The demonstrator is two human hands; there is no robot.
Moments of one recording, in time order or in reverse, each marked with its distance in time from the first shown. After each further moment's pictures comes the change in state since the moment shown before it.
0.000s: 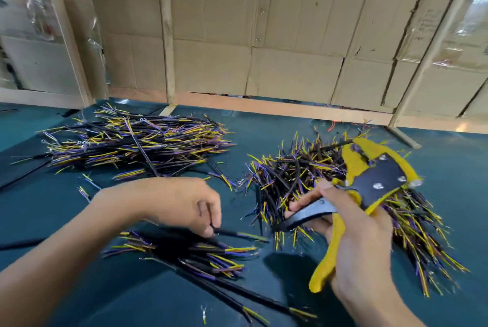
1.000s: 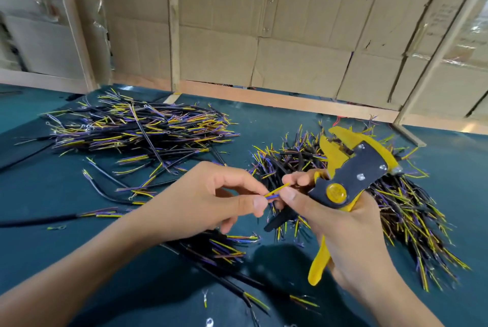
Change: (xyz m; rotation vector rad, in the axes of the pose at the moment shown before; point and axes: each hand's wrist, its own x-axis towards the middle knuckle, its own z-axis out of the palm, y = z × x) left_hand -0.018 0.035 0.040 -0.717 0.423 0.350; right_hand -0.003 -0.002 -0.003 -0.154 -0.278 -0.024
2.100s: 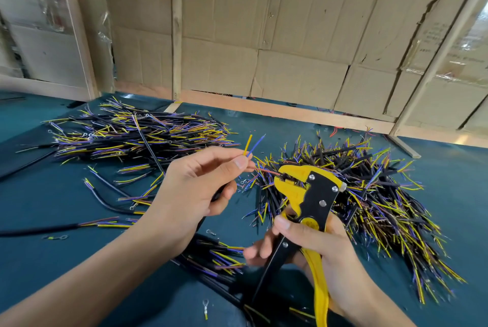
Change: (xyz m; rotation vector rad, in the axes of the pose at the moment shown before) left_hand 0.007 0.009 0.007 -0.529 0.505 0.075; right_hand -0.008 -0.002 0.002 0.134 -0.347 0.401
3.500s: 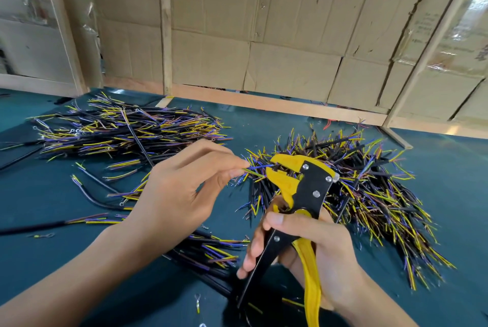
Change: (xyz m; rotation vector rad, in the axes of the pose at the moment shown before) left_hand -0.002 -0.006 -0.012 0.937 -0.055 0.861; right_hand -0.003 -0.006 0.012 0.164 -0.079 0.067
